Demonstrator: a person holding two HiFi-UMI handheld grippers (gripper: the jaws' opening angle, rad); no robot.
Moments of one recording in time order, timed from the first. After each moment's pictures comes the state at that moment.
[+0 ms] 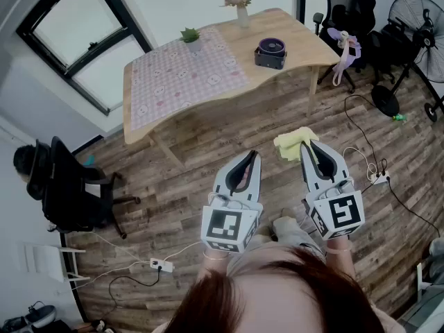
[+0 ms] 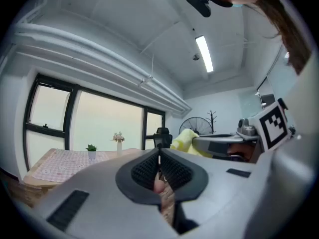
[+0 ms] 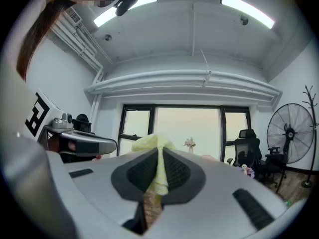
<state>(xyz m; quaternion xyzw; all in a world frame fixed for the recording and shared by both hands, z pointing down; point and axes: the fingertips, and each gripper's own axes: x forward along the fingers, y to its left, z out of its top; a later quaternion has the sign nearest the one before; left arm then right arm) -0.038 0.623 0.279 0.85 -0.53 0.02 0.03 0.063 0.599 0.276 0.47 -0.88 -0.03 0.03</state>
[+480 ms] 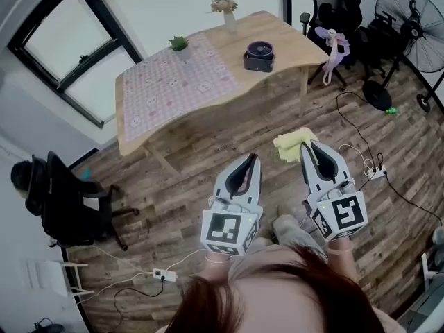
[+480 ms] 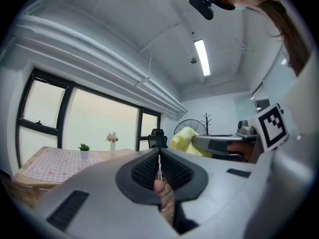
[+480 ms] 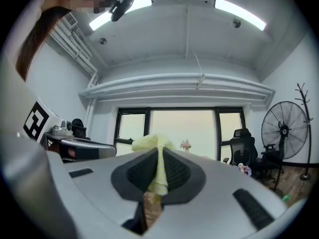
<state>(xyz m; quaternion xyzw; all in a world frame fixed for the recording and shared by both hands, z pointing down) -0.025 0.625 0.281 0.86 -0.51 0.01 0.04 0.079 0.606 0.271 0.49 -0.87 -0.02 0.00</state>
